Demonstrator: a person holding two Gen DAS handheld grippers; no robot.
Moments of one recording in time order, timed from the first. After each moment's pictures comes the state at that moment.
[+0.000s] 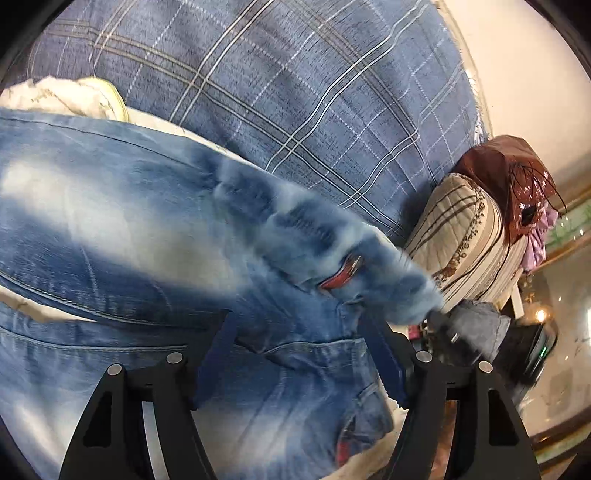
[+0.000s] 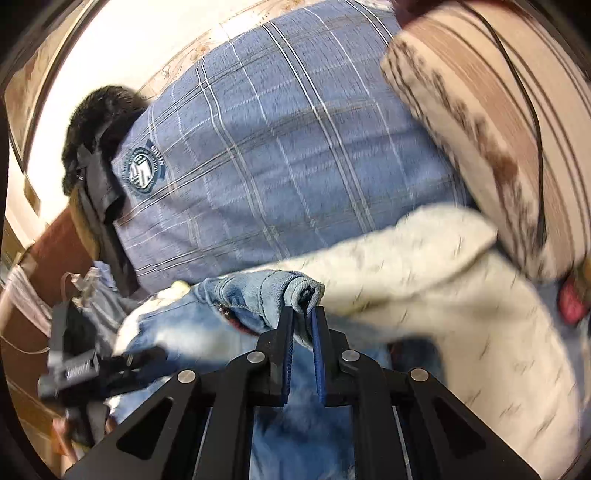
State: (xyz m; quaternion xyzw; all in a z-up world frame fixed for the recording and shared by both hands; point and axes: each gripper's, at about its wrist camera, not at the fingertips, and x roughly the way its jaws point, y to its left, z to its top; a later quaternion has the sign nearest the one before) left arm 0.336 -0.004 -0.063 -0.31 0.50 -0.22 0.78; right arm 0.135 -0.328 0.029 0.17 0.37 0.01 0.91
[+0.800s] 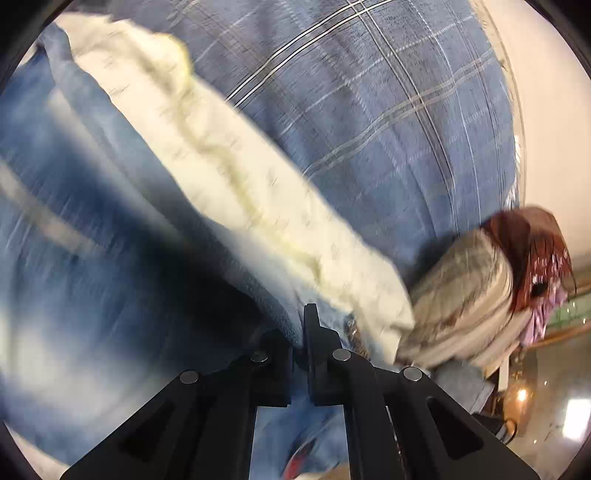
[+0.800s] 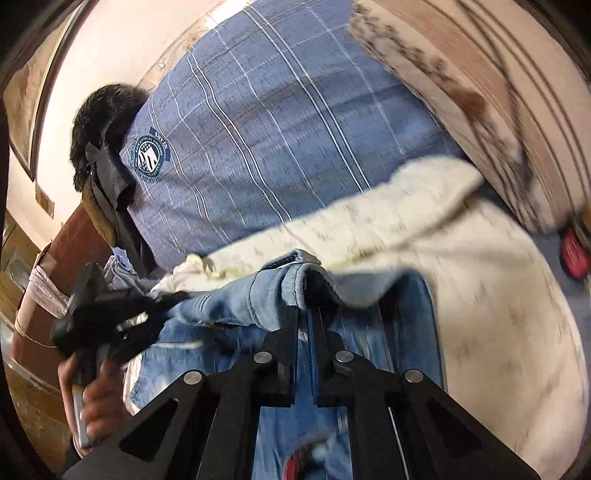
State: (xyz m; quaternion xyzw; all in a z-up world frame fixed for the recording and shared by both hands) left arm 0.310 -0.018 -0.086 -0.41 0.49 -0.12 0.76; right arm 0.071 -0.363 0.017 0.21 0.41 0.04 0.88
